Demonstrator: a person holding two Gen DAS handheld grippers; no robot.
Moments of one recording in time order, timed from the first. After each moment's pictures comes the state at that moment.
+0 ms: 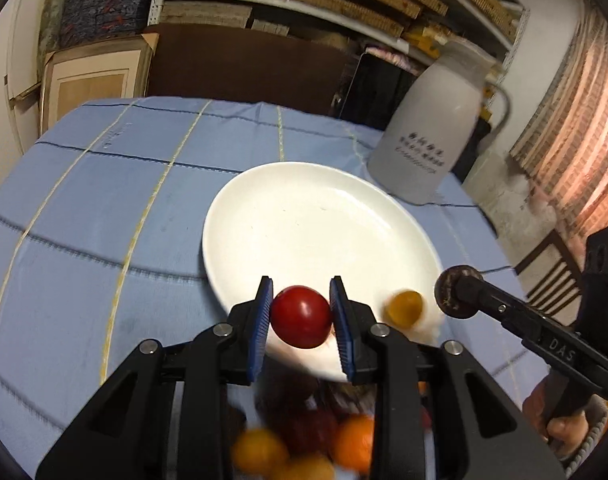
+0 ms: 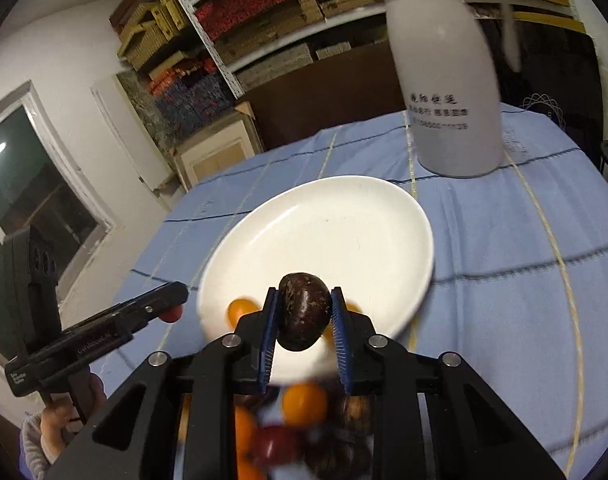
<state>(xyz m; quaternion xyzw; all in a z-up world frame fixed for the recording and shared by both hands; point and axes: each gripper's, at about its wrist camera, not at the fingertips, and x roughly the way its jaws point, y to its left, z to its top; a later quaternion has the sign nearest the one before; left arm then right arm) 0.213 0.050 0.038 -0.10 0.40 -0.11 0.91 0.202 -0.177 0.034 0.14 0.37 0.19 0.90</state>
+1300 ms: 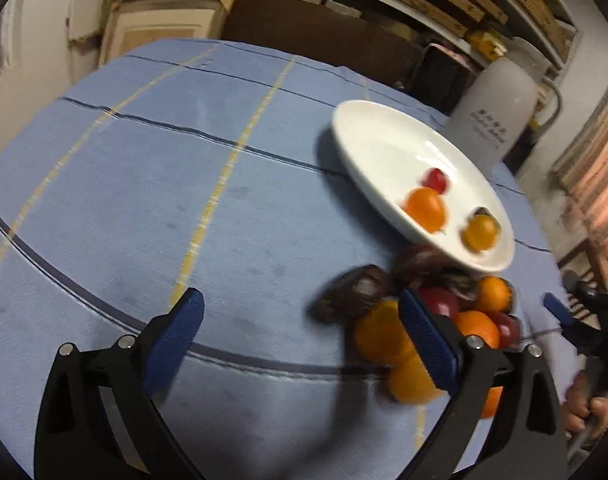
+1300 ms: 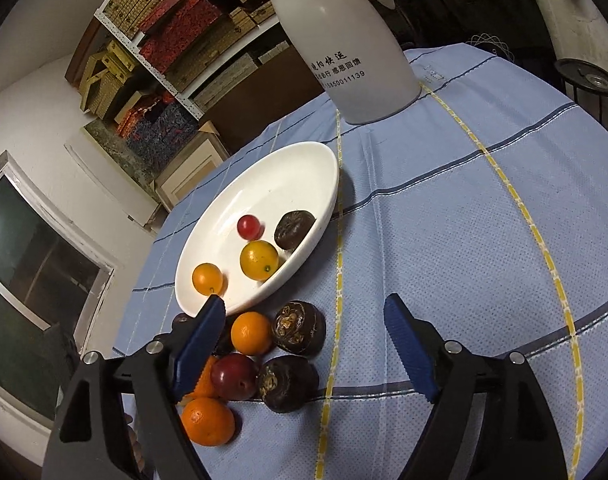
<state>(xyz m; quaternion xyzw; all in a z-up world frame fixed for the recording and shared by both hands) 0.130 0.117 -0.023 -0.14 0.43 -0.01 0.89 0.139 -0.247 -0.013 0.26 0.38 0.15 0.87</state>
